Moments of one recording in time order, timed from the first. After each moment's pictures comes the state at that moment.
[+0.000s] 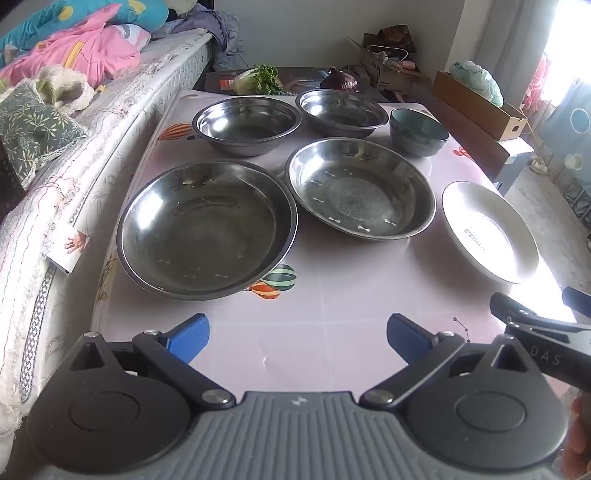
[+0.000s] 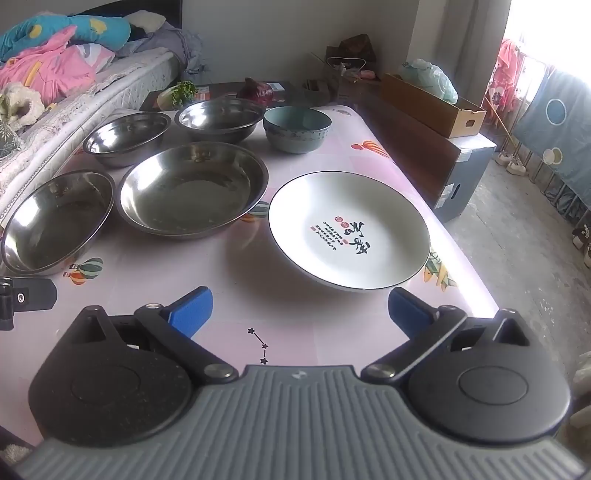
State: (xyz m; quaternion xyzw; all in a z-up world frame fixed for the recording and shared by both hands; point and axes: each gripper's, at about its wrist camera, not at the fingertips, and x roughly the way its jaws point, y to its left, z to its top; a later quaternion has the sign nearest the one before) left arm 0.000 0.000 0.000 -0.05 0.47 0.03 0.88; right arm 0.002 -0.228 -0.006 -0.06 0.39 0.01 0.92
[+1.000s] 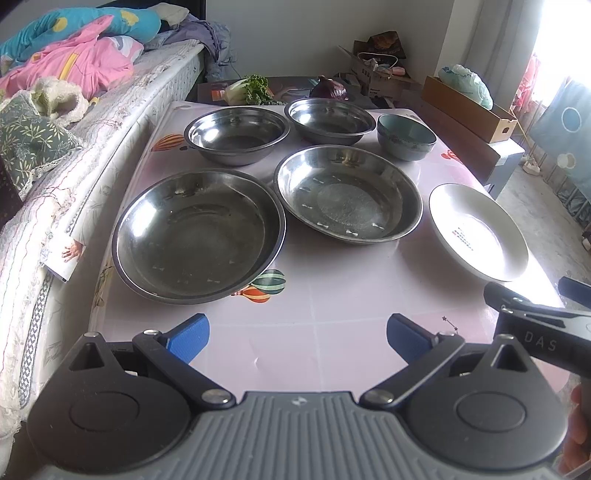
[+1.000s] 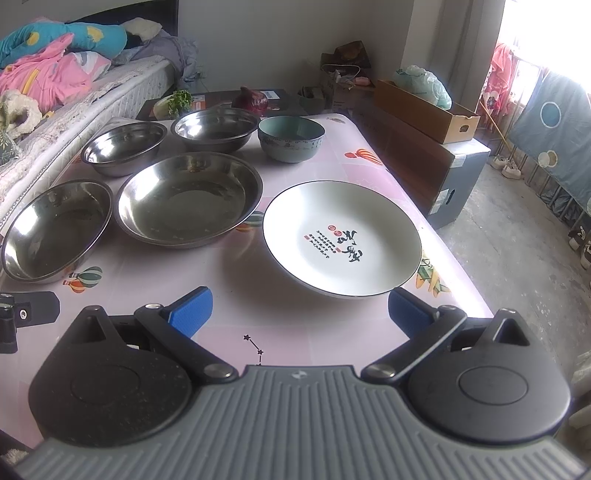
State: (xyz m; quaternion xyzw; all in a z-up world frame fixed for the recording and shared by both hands) left arm -0.008 -0.009 0.006 -0.05 0.45 0.02 0.89; right arm -0.003 -0.231 0.001 -0.05 0.38 0.00 0.93
